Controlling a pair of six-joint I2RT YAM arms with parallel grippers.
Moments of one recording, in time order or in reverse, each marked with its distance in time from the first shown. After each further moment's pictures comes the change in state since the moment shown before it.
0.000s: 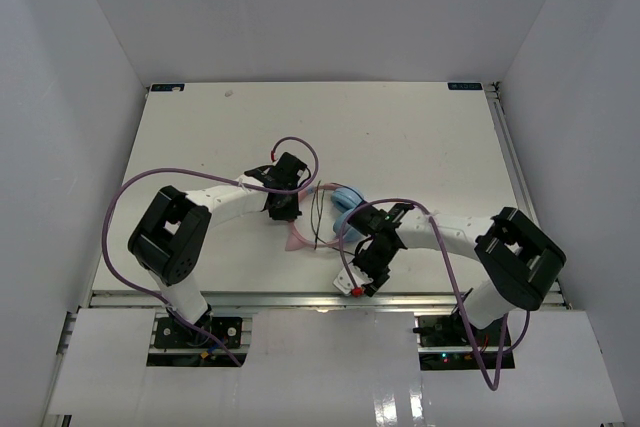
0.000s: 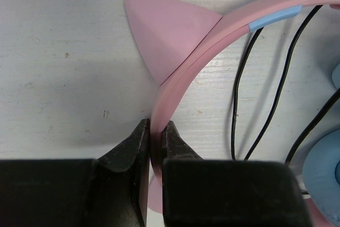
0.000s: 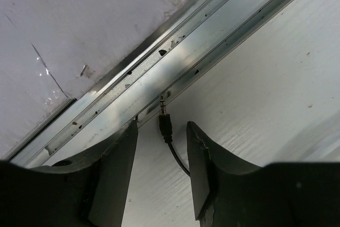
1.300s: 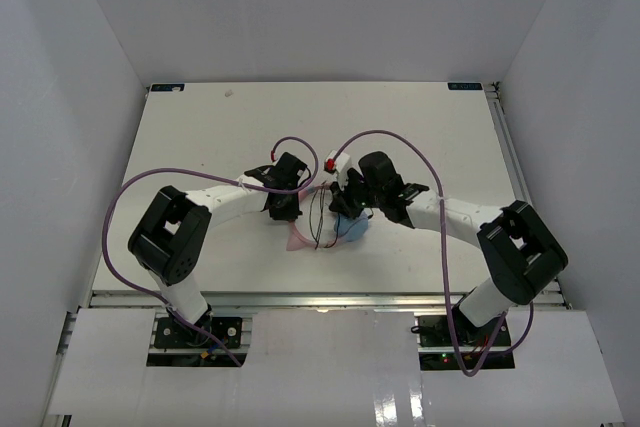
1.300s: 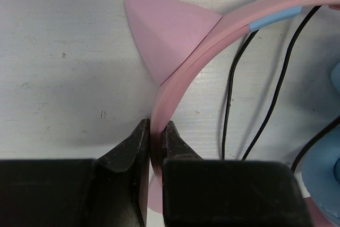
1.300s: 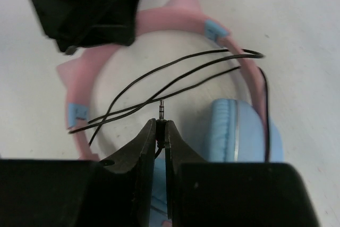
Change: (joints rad) left arm 0.000 0.000 0.000 0.004 0.011 -0.009; right arm -0.203 0.015 0.066 0.816 0.307 1.409
